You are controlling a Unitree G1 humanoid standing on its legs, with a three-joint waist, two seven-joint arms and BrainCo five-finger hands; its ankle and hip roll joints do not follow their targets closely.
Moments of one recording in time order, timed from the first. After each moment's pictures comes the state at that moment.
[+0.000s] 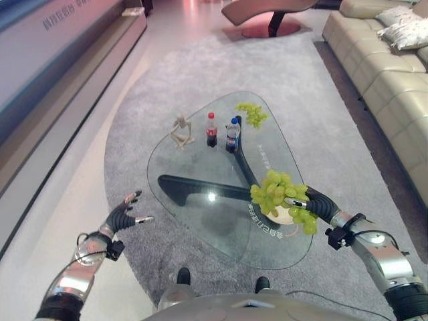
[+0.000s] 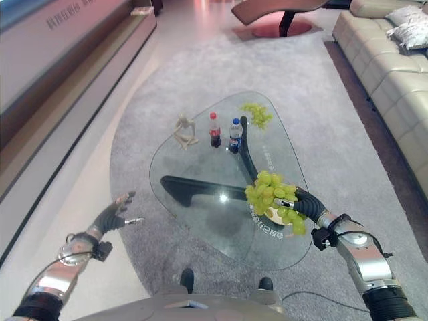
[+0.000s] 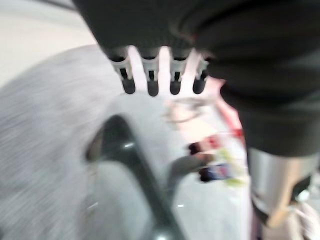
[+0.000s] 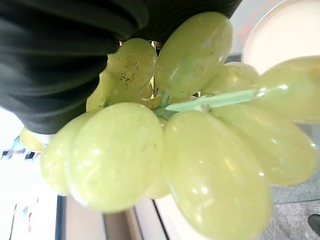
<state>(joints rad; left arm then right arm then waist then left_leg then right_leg) 0.12 0.50 -0.12 0.55 -0.09 -0.18 -0.04 0.11 -0.62 0.07 0.14 0.37 0.00 0.37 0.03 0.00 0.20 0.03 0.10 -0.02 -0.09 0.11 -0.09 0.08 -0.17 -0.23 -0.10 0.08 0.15</state>
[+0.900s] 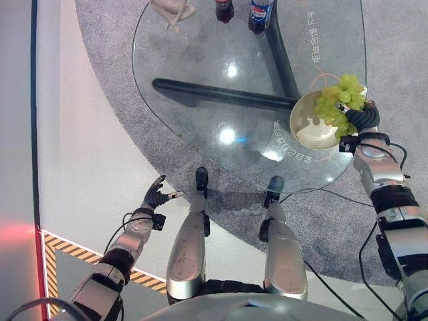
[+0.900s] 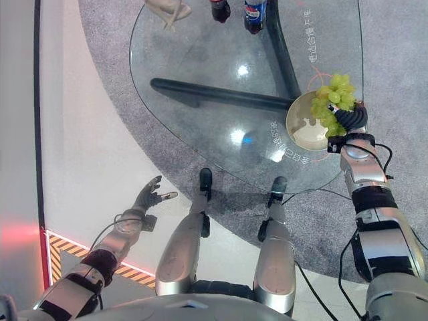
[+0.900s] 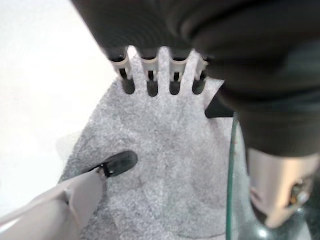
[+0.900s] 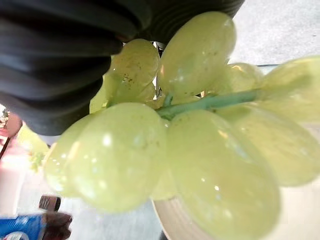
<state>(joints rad) -0.26 0.40 -0.40 0.80 -0.24 -0.16 0.17 -0.71 -0.71 0.17 0.75 0.33 0.00 -0.27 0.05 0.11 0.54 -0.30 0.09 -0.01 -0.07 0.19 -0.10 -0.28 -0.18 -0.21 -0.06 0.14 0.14</state>
